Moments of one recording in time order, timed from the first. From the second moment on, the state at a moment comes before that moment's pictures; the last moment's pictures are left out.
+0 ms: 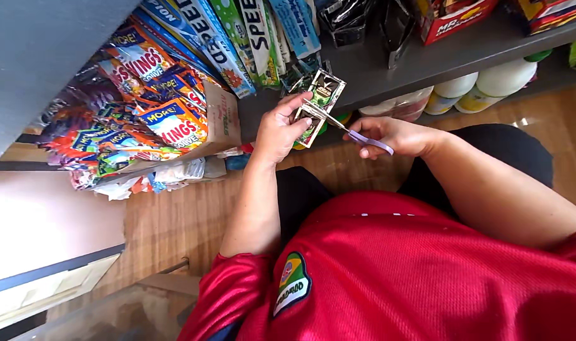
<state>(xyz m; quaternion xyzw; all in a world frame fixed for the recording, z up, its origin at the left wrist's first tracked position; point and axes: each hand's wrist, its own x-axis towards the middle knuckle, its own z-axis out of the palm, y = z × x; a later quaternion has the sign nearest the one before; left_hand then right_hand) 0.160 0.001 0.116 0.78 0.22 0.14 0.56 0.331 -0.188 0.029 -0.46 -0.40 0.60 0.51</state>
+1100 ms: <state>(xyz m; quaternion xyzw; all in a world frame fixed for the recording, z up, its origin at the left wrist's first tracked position) 0.160 0.002 0.113 0.78 0.20 0.15 0.57 0.331 -0.188 0.030 -0.46 -0.40 0.61 0.51</state>
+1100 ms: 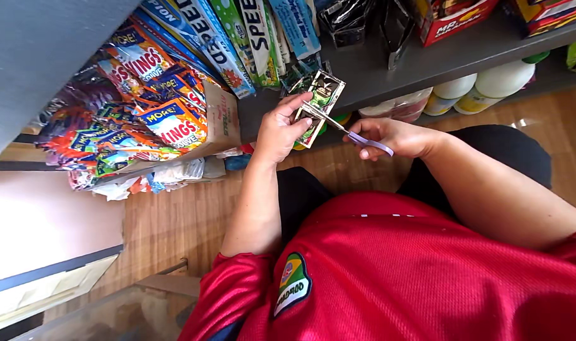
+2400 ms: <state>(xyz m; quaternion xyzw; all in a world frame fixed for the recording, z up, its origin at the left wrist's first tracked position) 0.153 0.012 0.117 0.71 0.16 0.06 0.69 0.326 -0.190 0.028 -0.42 -0.42 0.61 0.52</state>
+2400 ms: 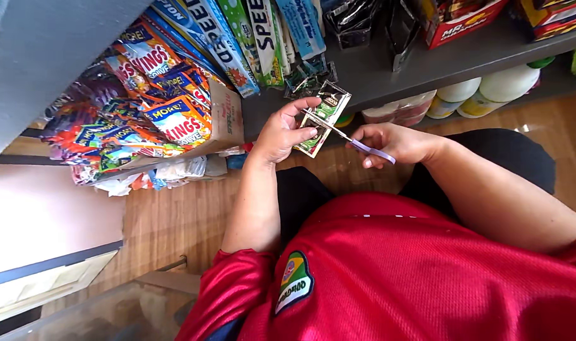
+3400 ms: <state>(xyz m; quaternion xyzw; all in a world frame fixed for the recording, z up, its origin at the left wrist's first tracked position) 0.154 -0.004 0.097 0.63 0.15 0.03 0.76 0.318 -0.187 0.021 -0.41 -0.43 0.60 0.53</state>
